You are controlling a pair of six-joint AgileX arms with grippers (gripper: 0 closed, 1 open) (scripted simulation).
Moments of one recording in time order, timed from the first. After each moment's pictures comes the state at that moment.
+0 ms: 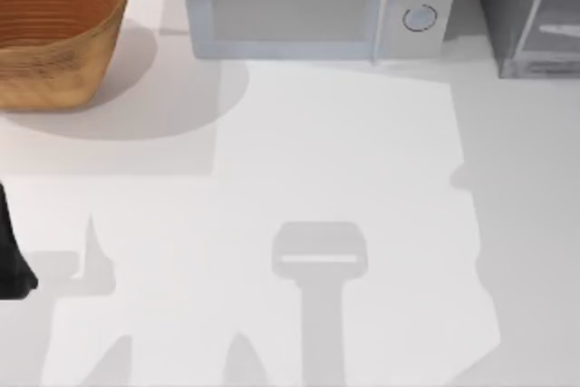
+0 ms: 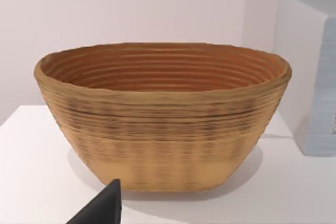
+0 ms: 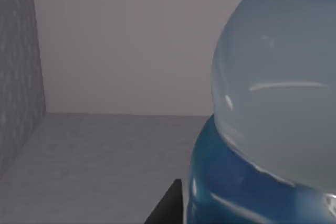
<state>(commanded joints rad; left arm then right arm) 0.00 0.00 0.00 0.00 0.00 0.00 -0.35 1.90 0.79 1.11 -0.32 -0.02</state>
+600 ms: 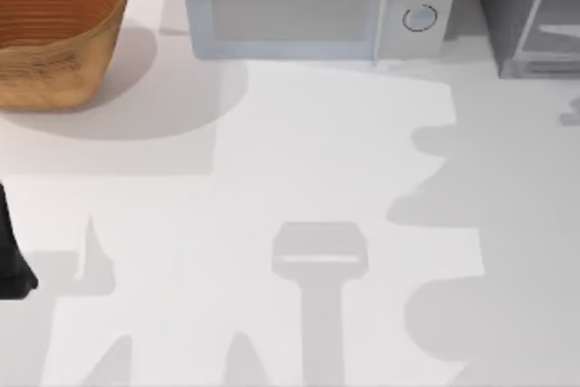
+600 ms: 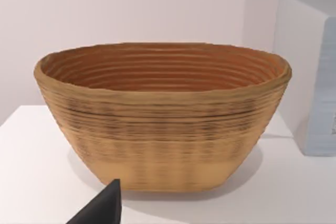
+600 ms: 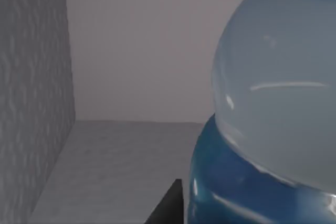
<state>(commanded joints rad) 0.00 0.00 0.00 0.00 0.00 0.00 -0.29 1.64 0.68 0.94 -0.26 -0.02</state>
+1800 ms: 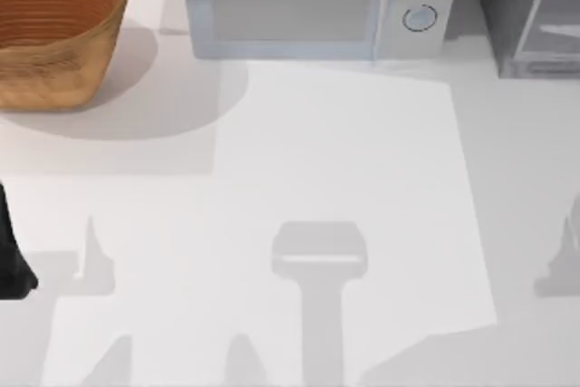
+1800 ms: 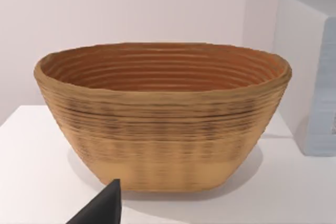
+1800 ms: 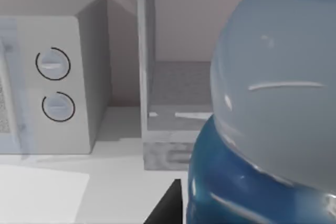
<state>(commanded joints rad) 0.00 0.00 0.00 0.00 0.00 0.00 0.00 0.00 0.00 0.00 0.00 0.00</state>
